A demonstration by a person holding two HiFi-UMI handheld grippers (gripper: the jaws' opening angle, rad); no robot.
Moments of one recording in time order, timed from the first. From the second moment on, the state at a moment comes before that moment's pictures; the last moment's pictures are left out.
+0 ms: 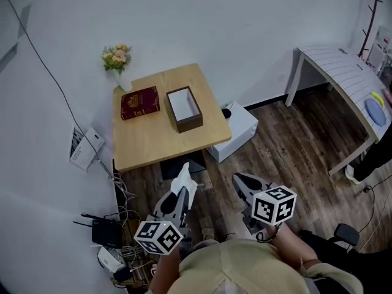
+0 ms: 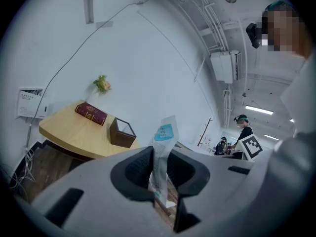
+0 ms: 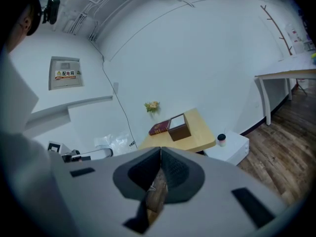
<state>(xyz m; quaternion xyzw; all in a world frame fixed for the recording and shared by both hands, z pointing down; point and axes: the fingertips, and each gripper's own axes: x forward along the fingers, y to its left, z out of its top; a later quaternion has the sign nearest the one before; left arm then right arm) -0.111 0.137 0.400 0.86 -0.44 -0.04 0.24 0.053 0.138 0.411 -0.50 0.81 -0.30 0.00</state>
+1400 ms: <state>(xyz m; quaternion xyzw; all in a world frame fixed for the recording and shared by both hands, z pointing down) -0.082 0.054 0.418 0.86 -0.43 -0.04 0.27 0.068 0.058 0.436 -0.49 0.81 -0.32 -0.04</state>
